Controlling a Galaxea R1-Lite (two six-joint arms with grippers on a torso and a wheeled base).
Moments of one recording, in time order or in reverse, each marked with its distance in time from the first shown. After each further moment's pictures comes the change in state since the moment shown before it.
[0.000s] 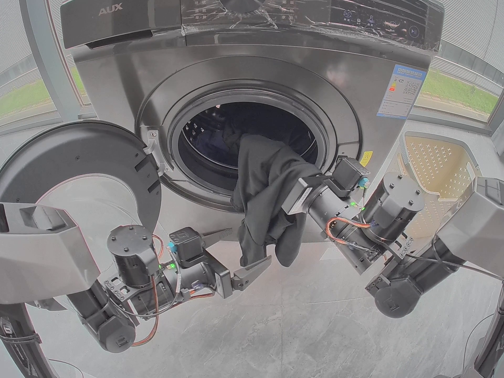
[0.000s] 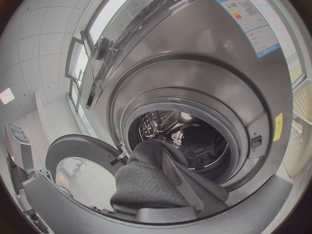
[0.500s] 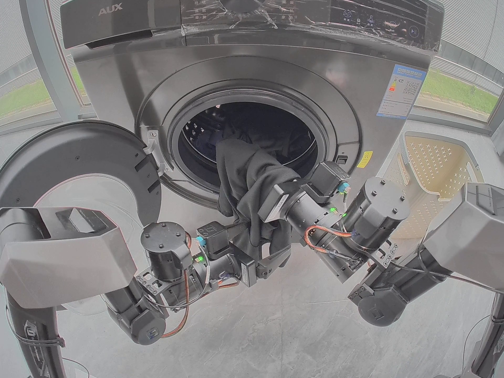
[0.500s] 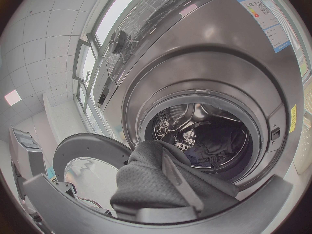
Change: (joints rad) left arm -0.038 0.139 -0.183 0.000 0.042 -0.004; right arm 0.074 0.040 -0.065 0.001 0.000 -0.014
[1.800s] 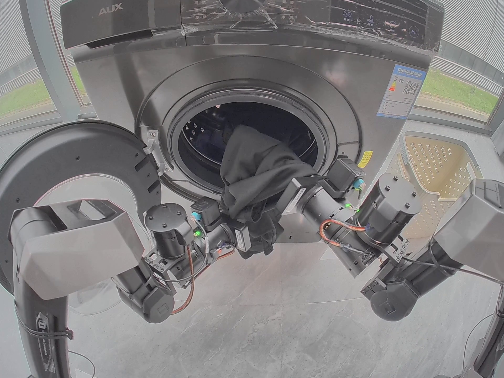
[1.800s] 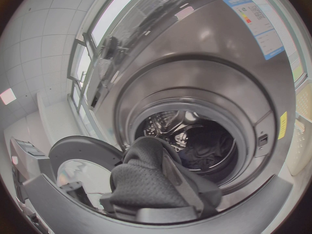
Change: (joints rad) left arm 0.071 0.085 -0.187 0.002 0.137 -0.018; right arm -0.040 -0.032 0.046 -0.003 -0.039 0.002
